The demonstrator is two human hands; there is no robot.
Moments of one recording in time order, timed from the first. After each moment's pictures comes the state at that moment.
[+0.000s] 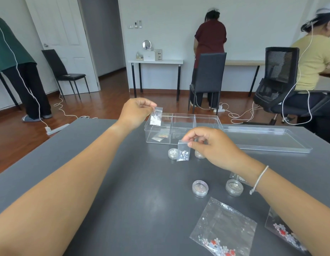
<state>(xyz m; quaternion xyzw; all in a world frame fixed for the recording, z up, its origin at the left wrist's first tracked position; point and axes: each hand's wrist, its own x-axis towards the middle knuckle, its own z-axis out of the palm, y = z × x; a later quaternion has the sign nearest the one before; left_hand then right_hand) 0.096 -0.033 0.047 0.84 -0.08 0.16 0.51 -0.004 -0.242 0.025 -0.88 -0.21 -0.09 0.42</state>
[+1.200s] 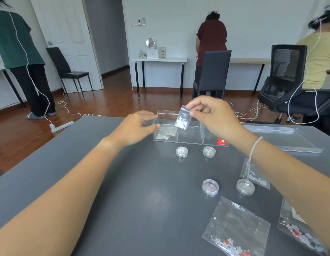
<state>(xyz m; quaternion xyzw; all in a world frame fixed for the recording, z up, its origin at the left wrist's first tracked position) 0.071 -0.002 0.020 0.92 -0.17 0.11 0.33 0.032 -0.223 0.060 -0.85 -0.18 -0.19 0.45</state>
